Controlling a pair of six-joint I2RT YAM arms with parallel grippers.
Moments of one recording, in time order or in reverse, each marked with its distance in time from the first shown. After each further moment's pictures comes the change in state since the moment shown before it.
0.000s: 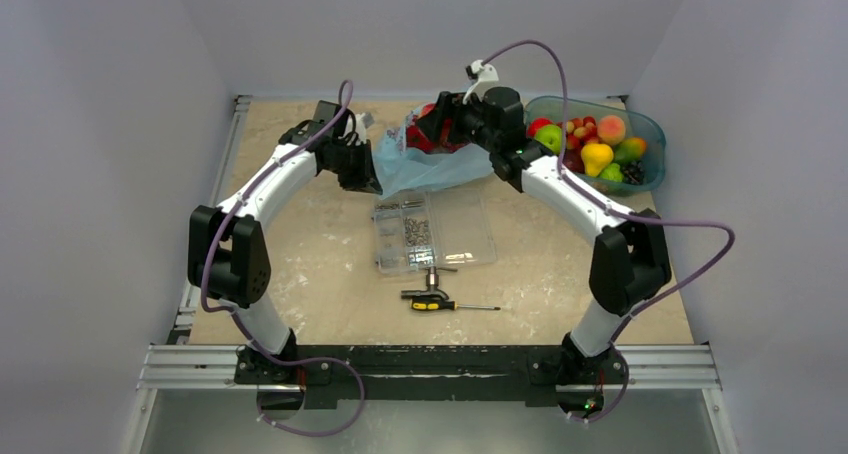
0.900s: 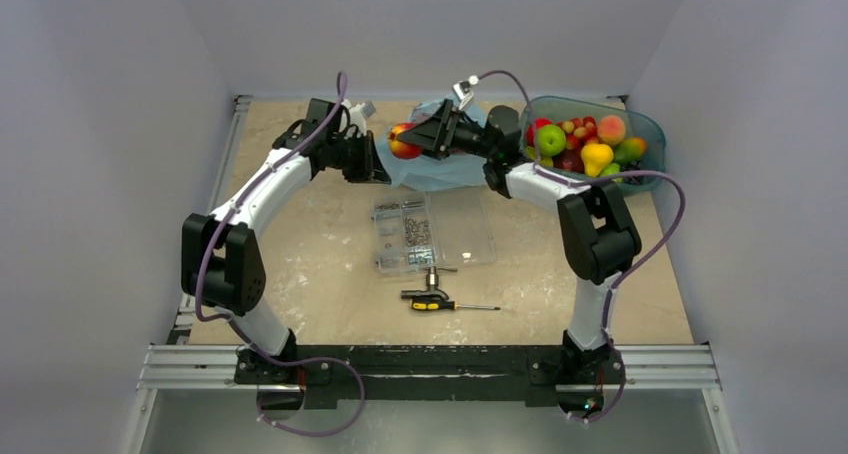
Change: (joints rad) left arm 0.008 -0.053 -0.042 0.148 0.144 -0.011; right arm -0.084 0.176 -0.105 0.642 -0.645 0.740
